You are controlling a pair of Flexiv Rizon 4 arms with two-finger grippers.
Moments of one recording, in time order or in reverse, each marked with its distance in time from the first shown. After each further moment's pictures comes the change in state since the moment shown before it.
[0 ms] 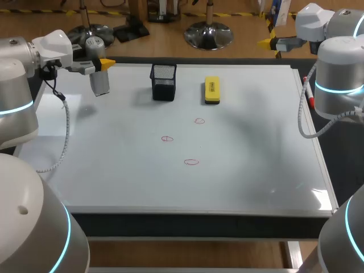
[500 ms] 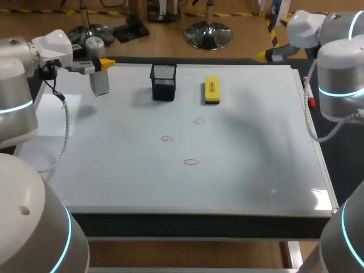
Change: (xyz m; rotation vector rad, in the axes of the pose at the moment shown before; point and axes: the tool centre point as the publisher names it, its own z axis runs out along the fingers) left arm 0.000 0.000 -0.001 -0.003 0.001 0.000; right arm 0.039 -0.017 0.011 0.063 0.157 -0.210
